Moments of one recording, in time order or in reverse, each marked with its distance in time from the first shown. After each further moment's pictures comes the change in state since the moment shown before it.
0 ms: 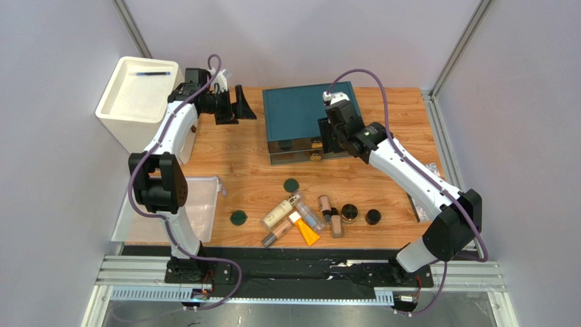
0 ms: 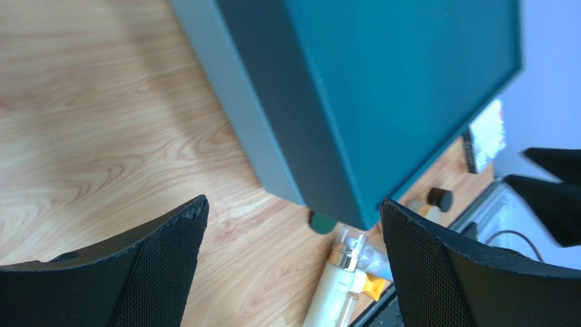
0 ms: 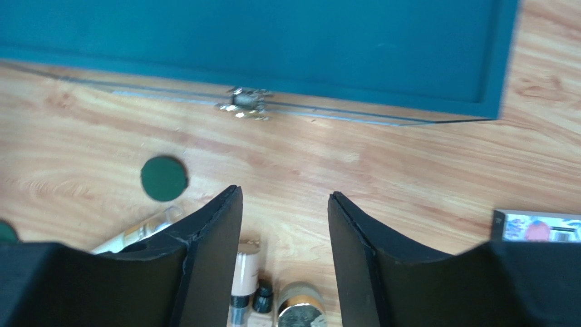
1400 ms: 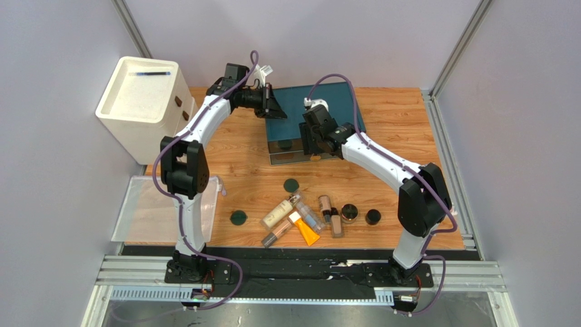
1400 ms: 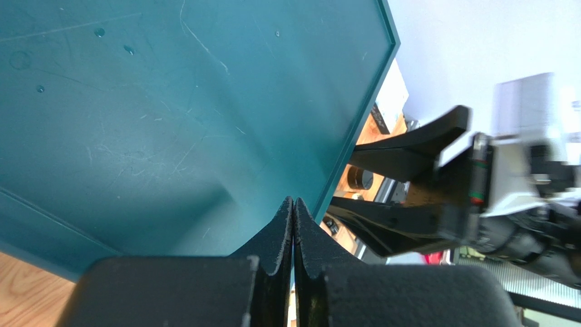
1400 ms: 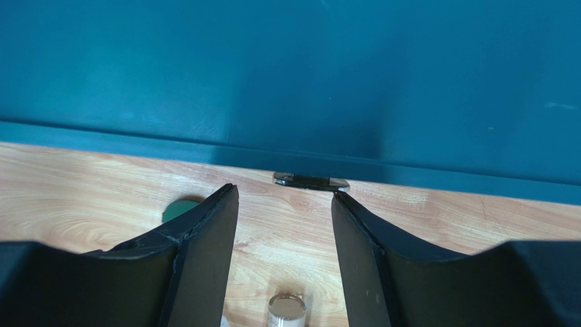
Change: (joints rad) left arm -0.206 0.241 0.223 0.127 0.261 -0.131; right arm 0.045 0.232 0.032 0.158 -0.016 0.080
